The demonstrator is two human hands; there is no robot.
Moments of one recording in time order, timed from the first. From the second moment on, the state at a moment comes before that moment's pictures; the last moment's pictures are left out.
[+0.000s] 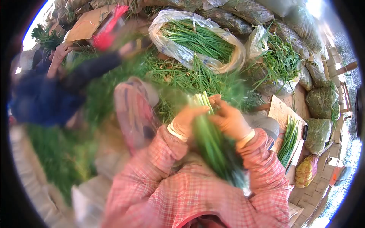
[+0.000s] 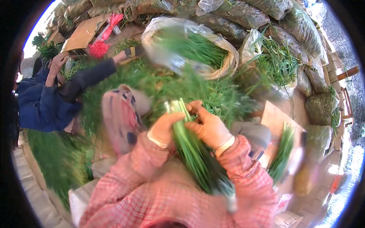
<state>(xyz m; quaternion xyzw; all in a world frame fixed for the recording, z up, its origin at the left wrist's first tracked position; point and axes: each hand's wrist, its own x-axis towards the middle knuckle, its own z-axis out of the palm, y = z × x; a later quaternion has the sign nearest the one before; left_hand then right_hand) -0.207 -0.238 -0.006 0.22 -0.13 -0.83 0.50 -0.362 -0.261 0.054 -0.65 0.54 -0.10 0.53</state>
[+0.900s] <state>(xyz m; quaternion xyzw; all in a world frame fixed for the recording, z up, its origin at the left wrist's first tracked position) -0.056 -0.271 -0.019 0.46 -0.25 -0.52 0.68 -0.513 -0.301 0.094 -0.53 0.45 -0.56 0.44</state>
